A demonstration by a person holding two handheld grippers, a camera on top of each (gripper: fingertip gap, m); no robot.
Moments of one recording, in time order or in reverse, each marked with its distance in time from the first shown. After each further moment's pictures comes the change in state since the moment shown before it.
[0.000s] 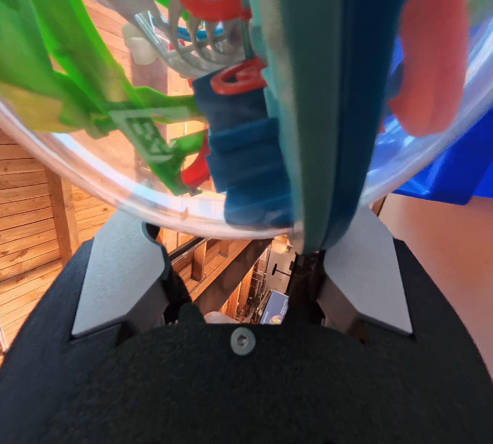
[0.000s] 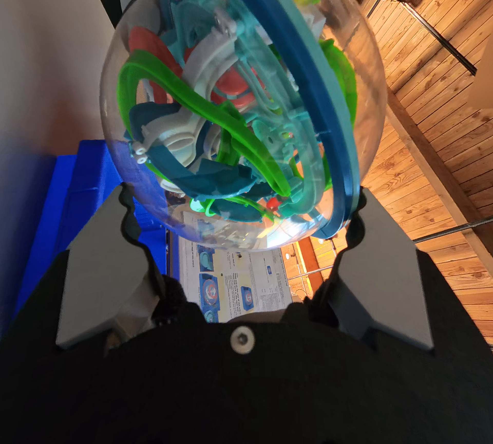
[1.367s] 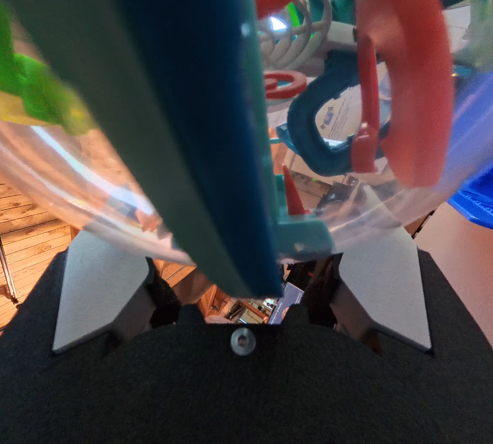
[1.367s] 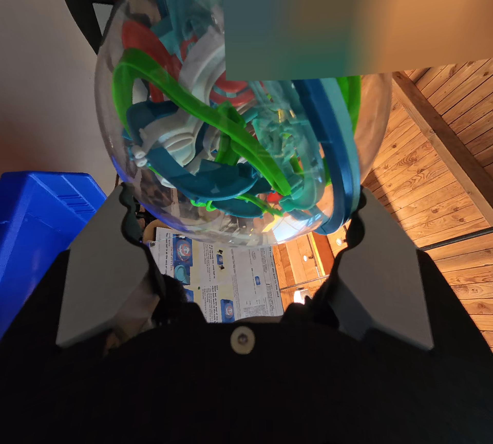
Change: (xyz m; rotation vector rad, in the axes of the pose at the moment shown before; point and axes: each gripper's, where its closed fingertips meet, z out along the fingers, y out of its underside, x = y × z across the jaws) left arm -0.096 0.002 0.020 -0.087 -0.087 -0.108; right arm 0.097 -0.011 0.032 0.002 -0.065 0.075
